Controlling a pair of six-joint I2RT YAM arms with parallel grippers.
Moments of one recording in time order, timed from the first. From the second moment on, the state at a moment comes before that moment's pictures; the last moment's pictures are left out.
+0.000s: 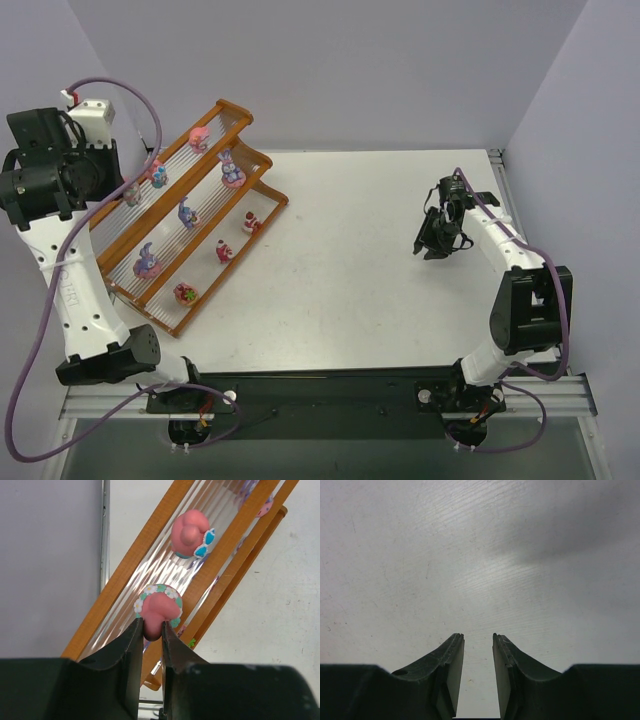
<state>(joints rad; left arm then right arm) 0.30 1.47 2.17 -1.37 0.16 0.22 0.10 1.60 1.20 -0.83 -0.05 0.52</state>
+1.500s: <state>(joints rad) 0.46 1.39 1.97 -1.32 0.27 0.34 0.13 1.64 1.20 -0.86 -0.02 0.50</state>
